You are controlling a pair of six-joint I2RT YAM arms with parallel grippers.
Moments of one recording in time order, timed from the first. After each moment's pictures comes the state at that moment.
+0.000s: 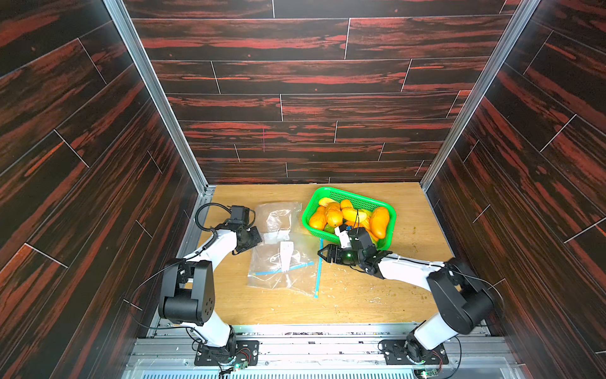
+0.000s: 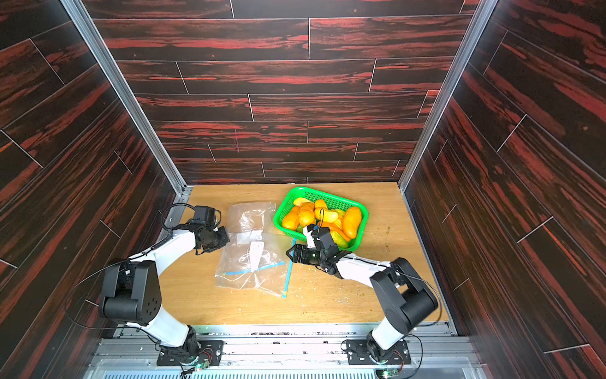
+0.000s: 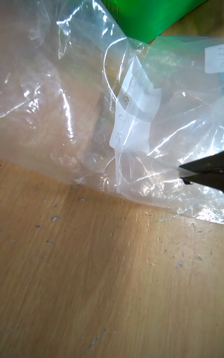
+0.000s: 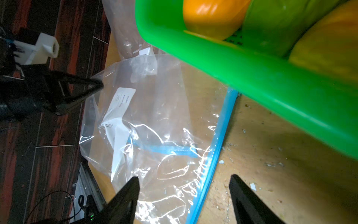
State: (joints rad) left arm -0.07 1.63 1.06 -0.50 0.11 -0.49; right arm 0.62 1.64 0.77 0.18 -0.37 0.70
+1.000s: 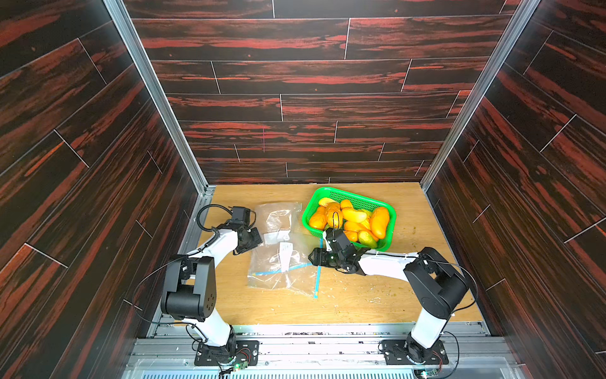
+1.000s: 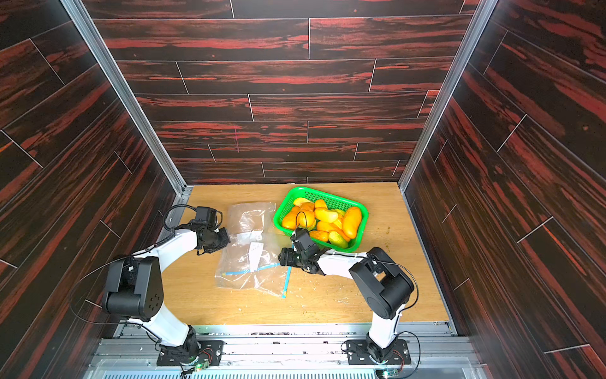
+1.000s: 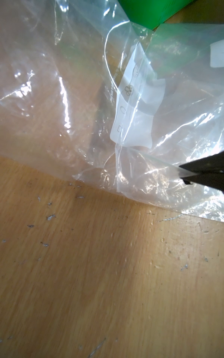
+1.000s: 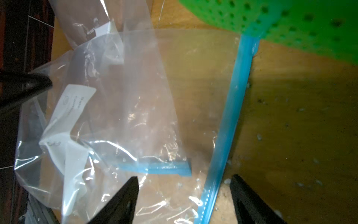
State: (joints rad) left arm -0.07 1.66 1.06 -0.49 0.11 -0.49; right arm 0.77 1.78 0.92 0.02 -0.13 0.73
